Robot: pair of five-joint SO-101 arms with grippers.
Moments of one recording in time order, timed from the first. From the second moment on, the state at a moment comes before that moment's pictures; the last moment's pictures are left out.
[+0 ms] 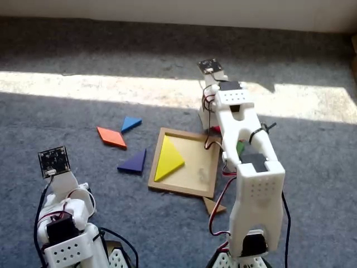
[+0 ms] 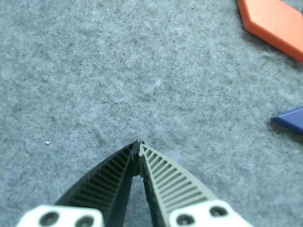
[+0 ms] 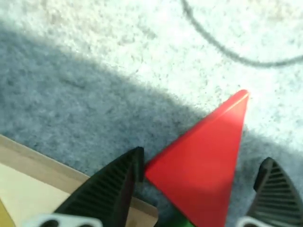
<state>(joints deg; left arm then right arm) -28.7 -102.4 95.8 72.8 2.0 -14.1 33.8 -13.7 65.0 14.6</state>
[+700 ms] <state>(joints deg) -28.7 -102.4 95.8 72.8 2.0 -13.8 33.8 -13.7 66.6 14.8</state>
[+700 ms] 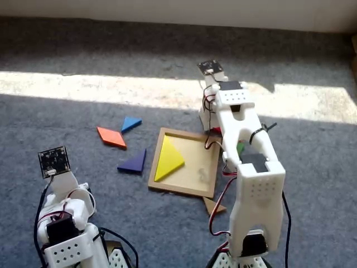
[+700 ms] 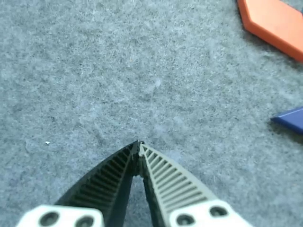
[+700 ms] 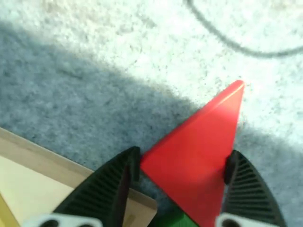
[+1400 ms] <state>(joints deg) -28.7 -102.4 95.8 72.8 2.0 -20.9 25.9 -18.8 80.8 26.3</state>
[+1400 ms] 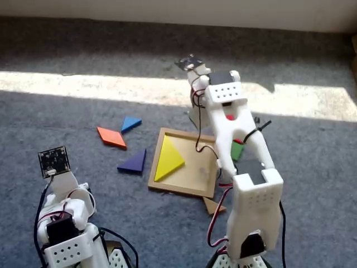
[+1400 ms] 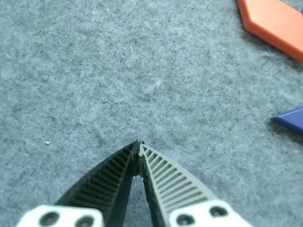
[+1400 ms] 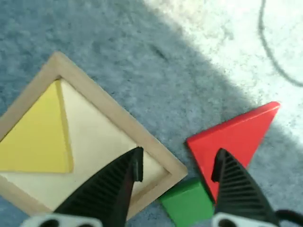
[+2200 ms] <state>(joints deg) -28.7 -102.4 95.8 72.8 2.0 -16.3 39.8 -24.9 78.6 18.7</state>
